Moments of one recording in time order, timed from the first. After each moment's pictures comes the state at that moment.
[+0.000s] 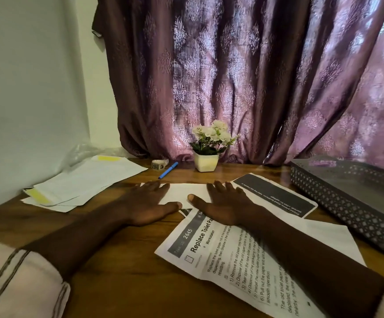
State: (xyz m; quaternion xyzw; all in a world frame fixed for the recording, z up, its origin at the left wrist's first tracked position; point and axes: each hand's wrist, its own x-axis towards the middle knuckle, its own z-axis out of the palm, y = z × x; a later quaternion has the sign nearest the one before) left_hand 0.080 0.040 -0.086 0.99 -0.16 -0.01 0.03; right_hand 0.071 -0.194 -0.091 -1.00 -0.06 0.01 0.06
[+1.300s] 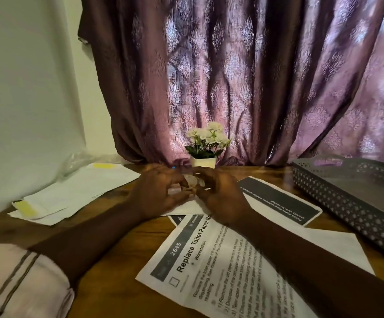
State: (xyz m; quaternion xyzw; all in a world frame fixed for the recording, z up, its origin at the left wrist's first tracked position) left_hand 0.129 0.010 -0.087 0.83 -0.38 0.39 0.13; right_hand 0.079 -0.198 -0.092 -0.84 -0.20 -0.25 0.44
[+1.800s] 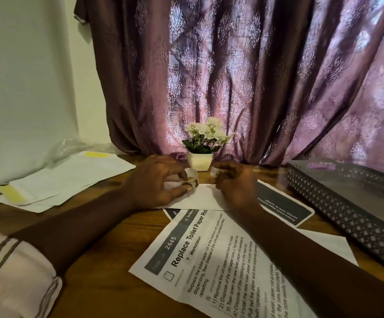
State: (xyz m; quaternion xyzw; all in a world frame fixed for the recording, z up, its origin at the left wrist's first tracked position) left_hand 0.115 0.005 -0.075 0.80 -0.43 0.38 0.15; right_hand 0.101 -0.221 -0.097 -0.75 -0.04 -0.32 0.57
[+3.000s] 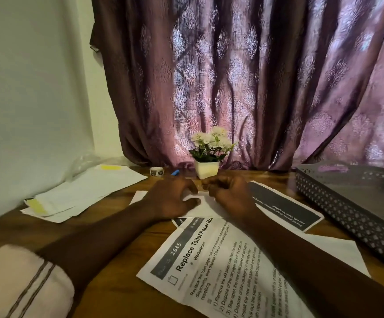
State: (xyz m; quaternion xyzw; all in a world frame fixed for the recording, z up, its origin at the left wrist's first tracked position) left_hand 0.115 -0.016 -0.082 0.93 -0.26 0.20 0.15; right_hand 0.094 -0.209 -0.093 -0.75 -0.12 -0.19 0.62
